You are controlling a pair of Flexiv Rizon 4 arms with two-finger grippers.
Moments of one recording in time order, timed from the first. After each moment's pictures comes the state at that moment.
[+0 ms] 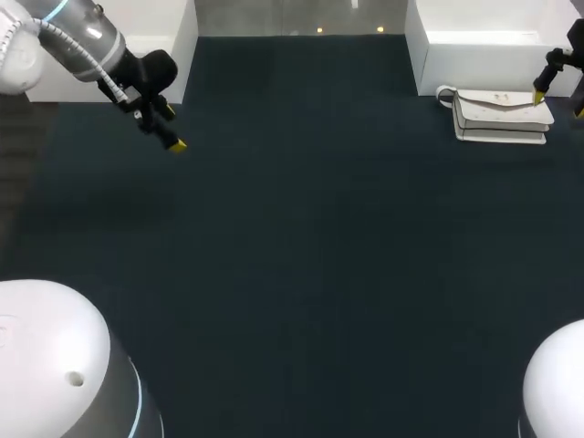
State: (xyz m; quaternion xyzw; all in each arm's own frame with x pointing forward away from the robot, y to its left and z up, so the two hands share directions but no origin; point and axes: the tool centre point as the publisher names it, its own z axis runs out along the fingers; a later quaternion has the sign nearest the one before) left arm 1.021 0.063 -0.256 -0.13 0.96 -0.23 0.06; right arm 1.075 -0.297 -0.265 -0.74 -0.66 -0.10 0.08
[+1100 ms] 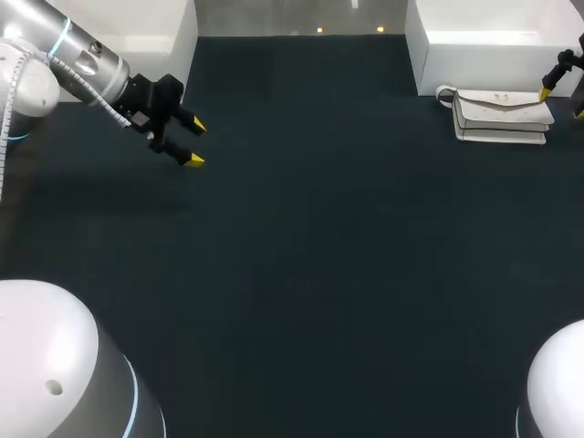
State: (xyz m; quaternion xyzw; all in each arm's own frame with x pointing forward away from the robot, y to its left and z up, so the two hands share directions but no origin) left arm 1.046 0.027 -0.307 -0.01 0.94 -0.34 0.05; right arm 1.140 -0.339 -0.311 -0.75 -0.64 -0.14 0.11
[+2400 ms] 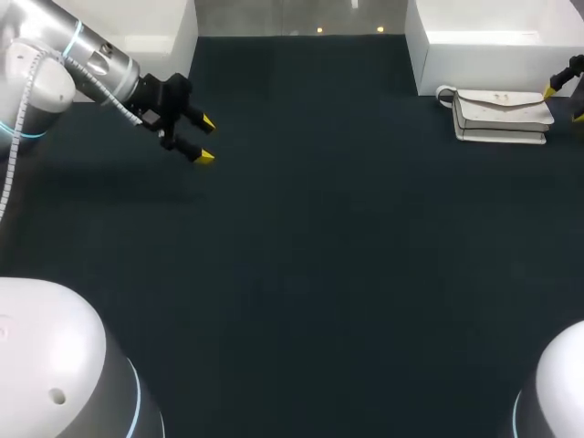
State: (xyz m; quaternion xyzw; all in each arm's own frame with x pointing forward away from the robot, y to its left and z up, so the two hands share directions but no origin) left arm 1.068 0.013 -0.319 -0.01 0.93 -0.36 0.04; right arm 1.170 -0.358 -0.337 -0.76 -0.59 -0.26 0.10
